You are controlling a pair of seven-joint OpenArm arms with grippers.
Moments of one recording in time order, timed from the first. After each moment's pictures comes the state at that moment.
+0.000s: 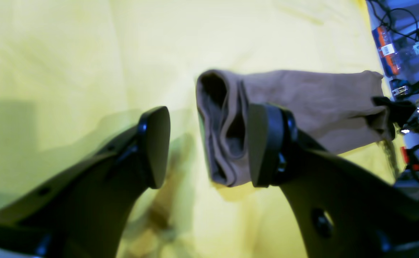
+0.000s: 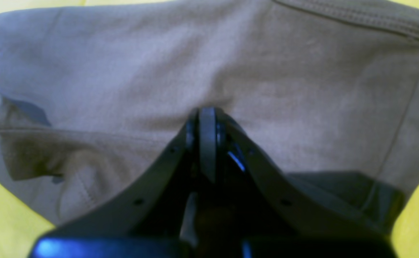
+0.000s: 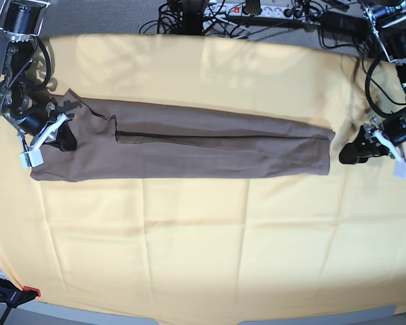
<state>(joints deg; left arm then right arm) -5.2 -30.4 -28.9 67.9 -71.2 -42.8 70.2 -5.0 22.4 20.3 81.0 37.5 42.0 -50.3</state>
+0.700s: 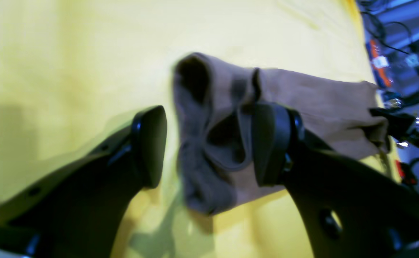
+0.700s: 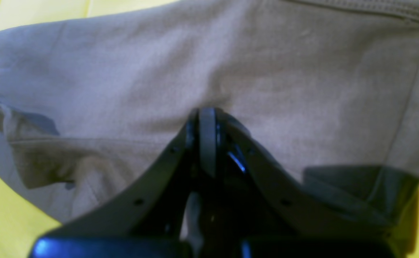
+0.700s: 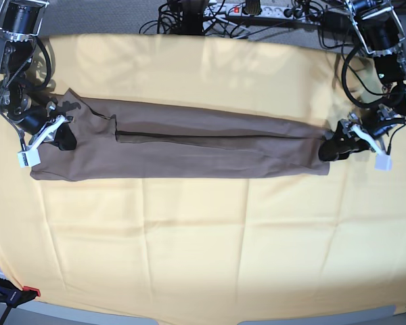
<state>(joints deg) -2.5 -24.1 -25.0 68.3 -66.4 -41.1 62.0 -5.1 22.7 20.3 80.9 43.1 41.8 -53.0</state>
